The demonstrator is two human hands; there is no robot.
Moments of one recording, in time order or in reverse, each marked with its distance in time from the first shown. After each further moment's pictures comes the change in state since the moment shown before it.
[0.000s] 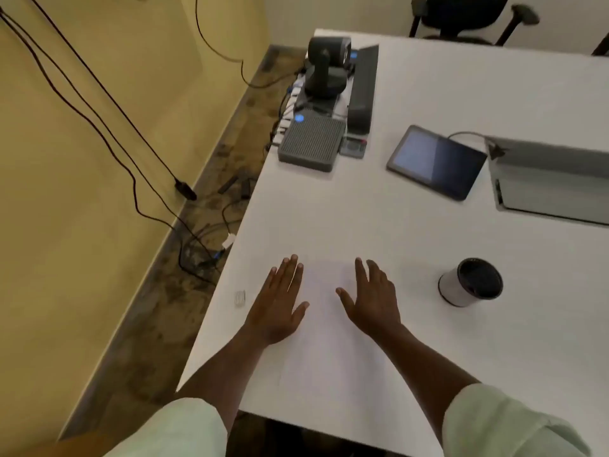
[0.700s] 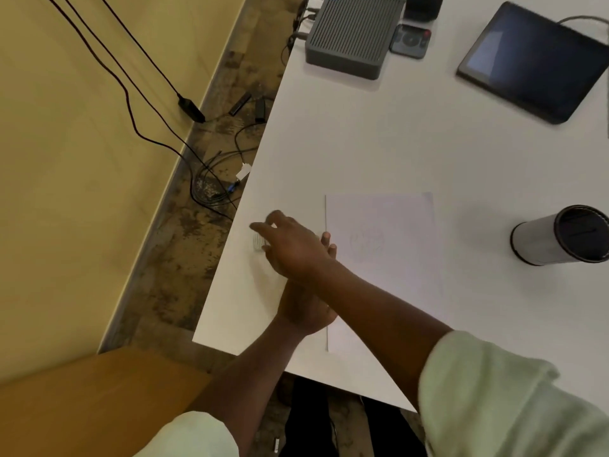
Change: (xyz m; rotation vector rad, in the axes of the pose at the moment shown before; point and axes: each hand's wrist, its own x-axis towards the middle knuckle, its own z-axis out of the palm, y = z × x) left_hand -0.042 0.004 0.078 -0.131 -0.048 -0.049; right_hand 0.029 -0.170 0.068 0.222 -0.295 -0.539
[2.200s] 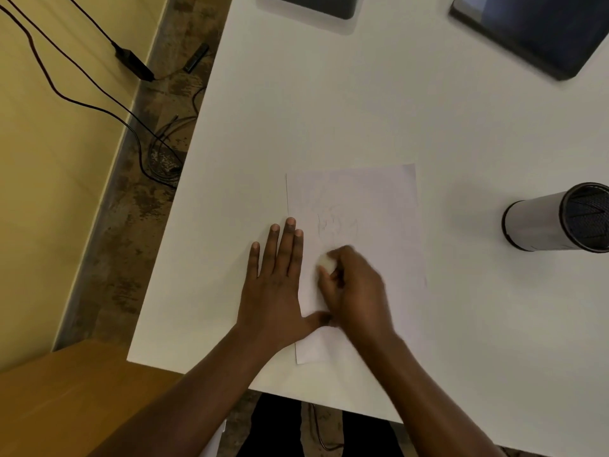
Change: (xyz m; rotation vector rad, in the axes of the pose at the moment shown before) left_hand 0.013 0.015 -0.005 0.177 -0.240 -0.175; right_hand -0.128 0.083 0.007 0.311 0.347 0.535
